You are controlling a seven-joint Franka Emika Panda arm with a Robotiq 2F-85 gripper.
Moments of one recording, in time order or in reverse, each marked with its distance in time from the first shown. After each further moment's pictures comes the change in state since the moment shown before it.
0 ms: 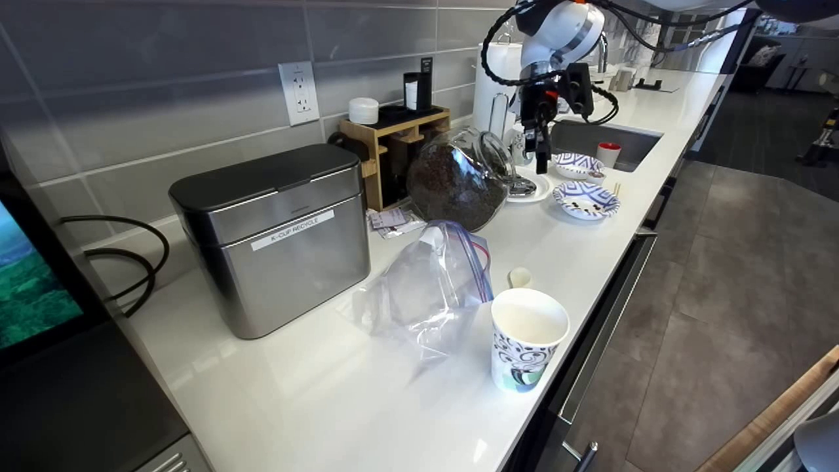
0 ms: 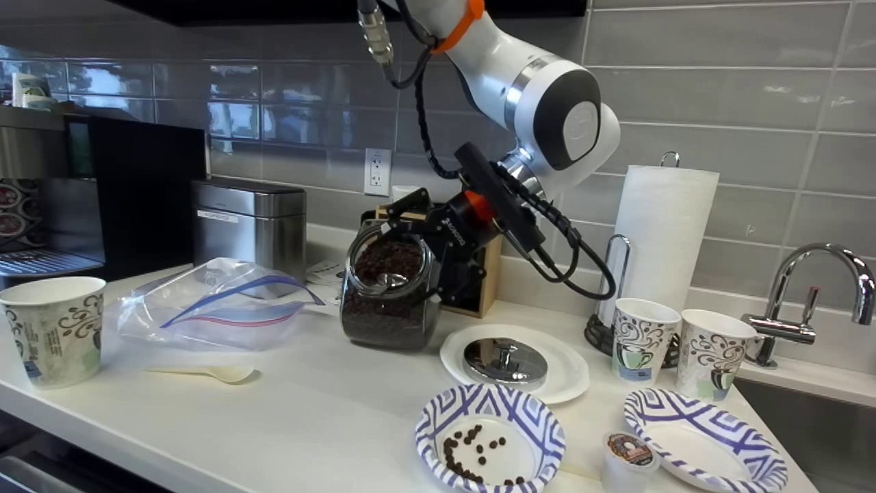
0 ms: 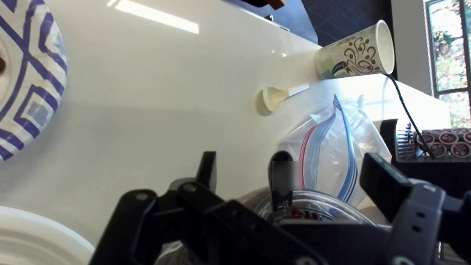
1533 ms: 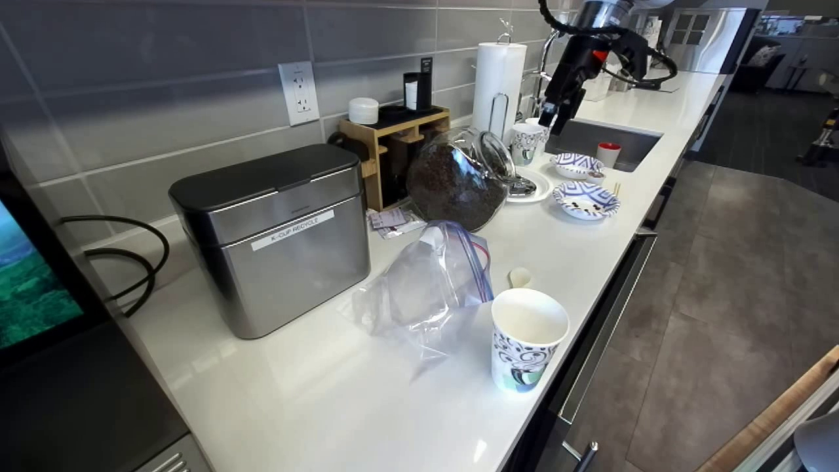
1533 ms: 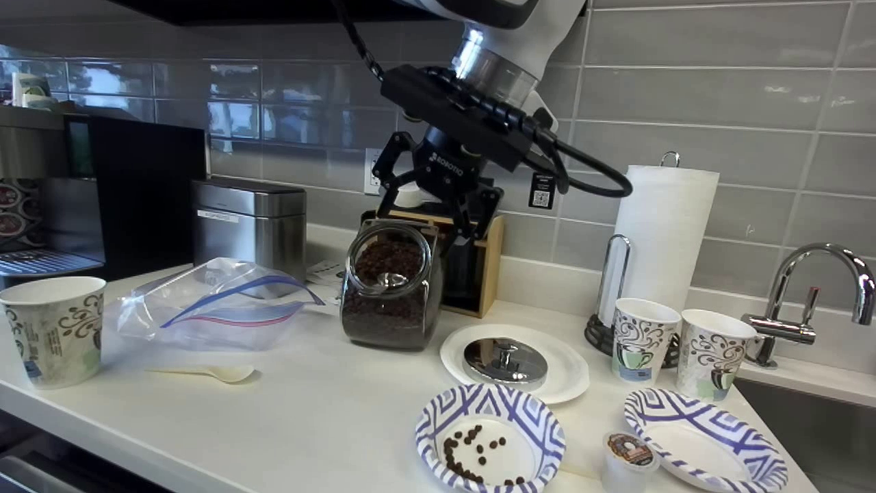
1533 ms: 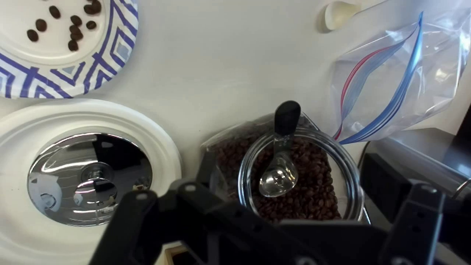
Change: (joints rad) arm -0.006 -0.620 -0.025 -0.717 0.043 0.708 -0.129
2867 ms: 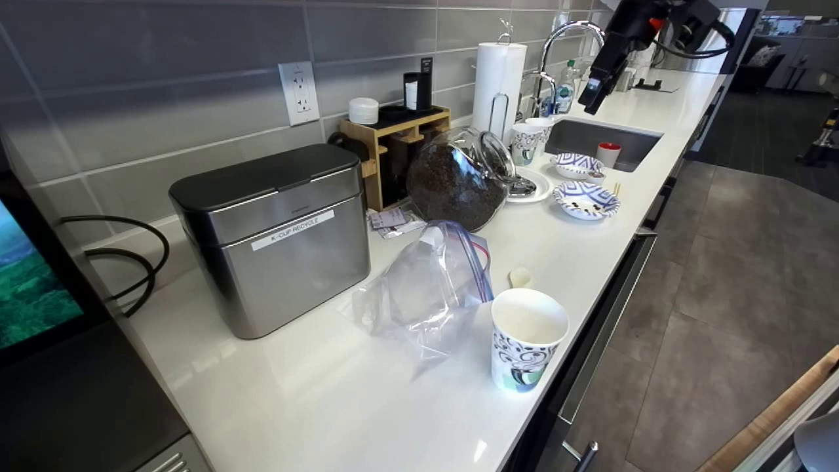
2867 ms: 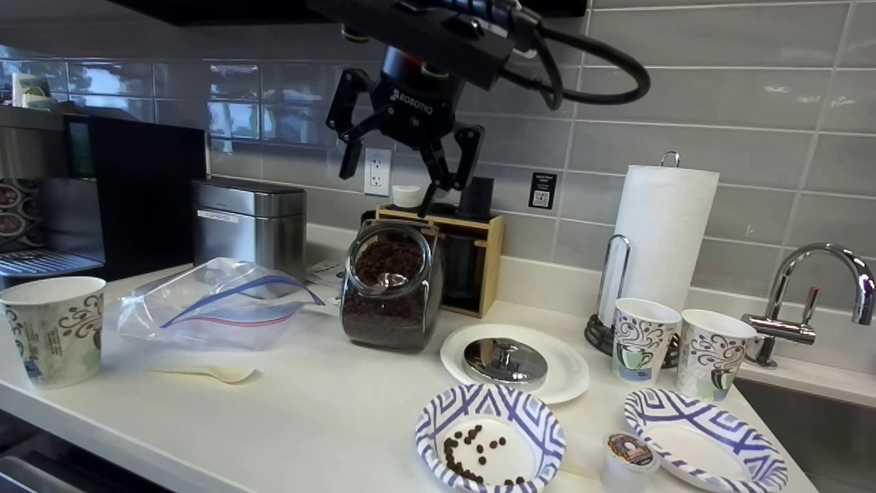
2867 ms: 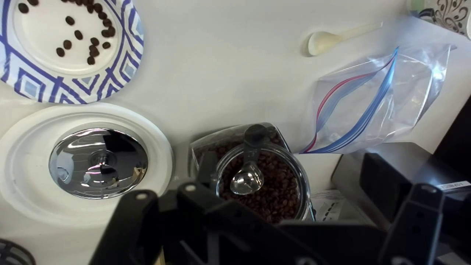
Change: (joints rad) arm 0.074 -0.283 -0.103 -0.221 -0.010 0.036 -0.084
